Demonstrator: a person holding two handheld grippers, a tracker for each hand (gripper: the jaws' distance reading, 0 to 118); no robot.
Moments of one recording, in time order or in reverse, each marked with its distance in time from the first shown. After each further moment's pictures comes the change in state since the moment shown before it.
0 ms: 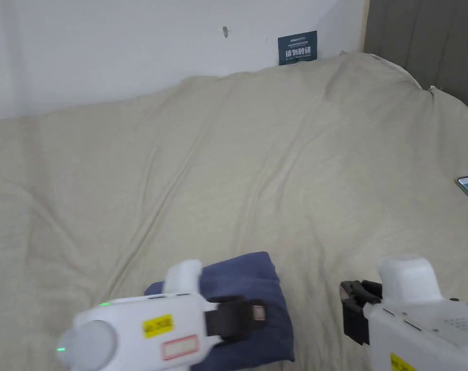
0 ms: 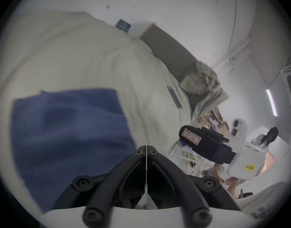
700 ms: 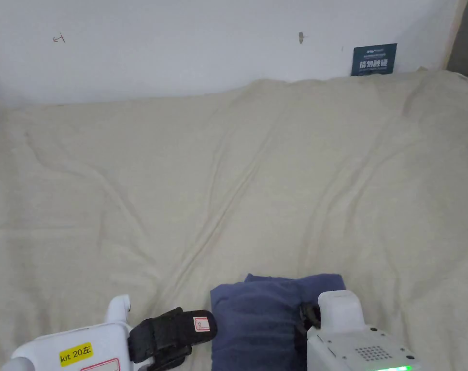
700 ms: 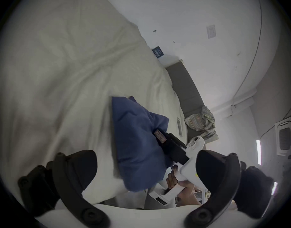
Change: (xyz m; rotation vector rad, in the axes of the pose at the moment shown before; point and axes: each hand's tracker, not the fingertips) left arm -0.136 -0.018 0.104 0.091 -0.098 0.346; right arm -0.104 -0.046 -0.125 0.029 0.088 0.135
